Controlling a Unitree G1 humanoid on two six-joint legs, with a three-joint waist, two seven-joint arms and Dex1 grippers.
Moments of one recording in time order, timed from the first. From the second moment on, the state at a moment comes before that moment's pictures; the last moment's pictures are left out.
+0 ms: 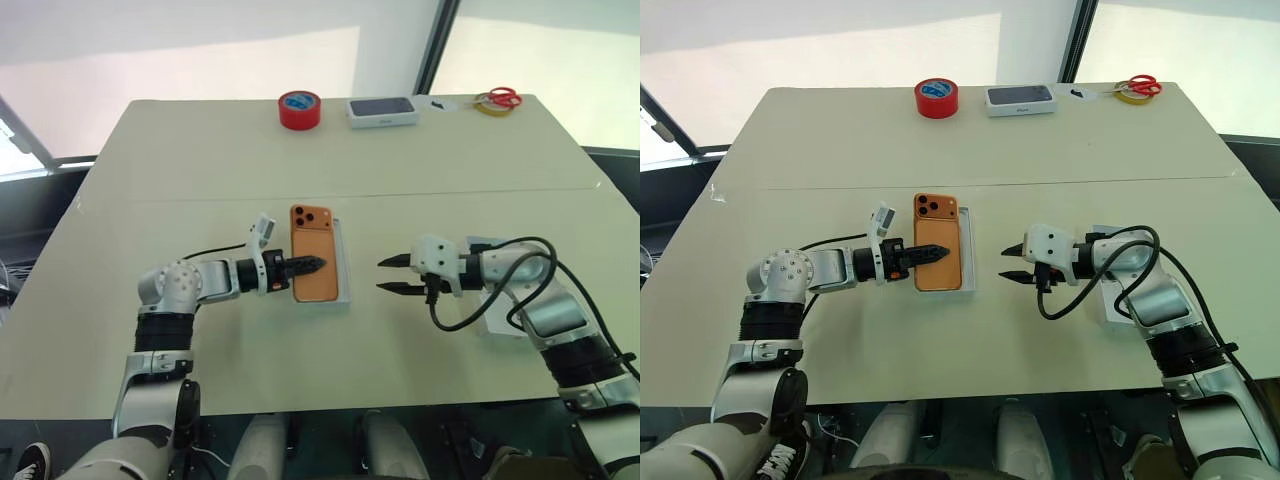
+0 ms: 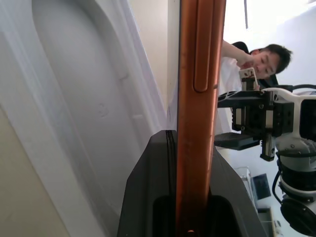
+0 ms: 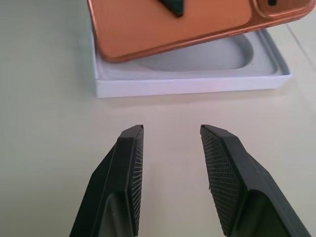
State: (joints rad) left arm -0.63 0.27 0.18 0.25 -0.85 1.30 -0.57; right arm -0.46 -0.73 0.18 0.06 0.12 0.08 1.15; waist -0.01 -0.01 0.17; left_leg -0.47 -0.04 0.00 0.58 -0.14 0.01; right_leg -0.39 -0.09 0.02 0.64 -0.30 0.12
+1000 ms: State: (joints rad) left arm -0.71 0.43 0.20 0.19 -0.83 1.35 -0.67; right arm -0.51 -0.66 0.19 0.17 0.04 0.00 1.06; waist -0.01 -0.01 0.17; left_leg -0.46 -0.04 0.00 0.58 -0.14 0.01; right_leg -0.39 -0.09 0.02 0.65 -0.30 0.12
